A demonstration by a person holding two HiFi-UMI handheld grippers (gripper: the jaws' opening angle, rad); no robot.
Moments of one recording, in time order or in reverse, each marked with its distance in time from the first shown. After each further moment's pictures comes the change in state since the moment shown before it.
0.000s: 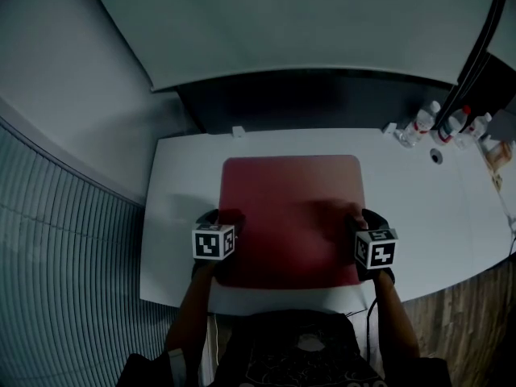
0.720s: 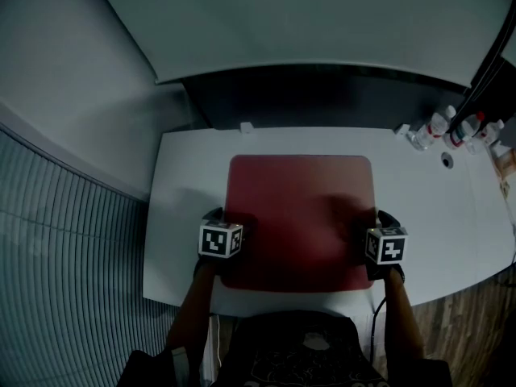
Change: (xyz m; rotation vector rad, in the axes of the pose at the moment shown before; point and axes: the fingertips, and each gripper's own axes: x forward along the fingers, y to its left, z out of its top) left arm 0.019 0.002 -0.009 0.033 0.090 -0.050; right arm 0.027 -0.019 -0.015 0.061 0.108 -0.007
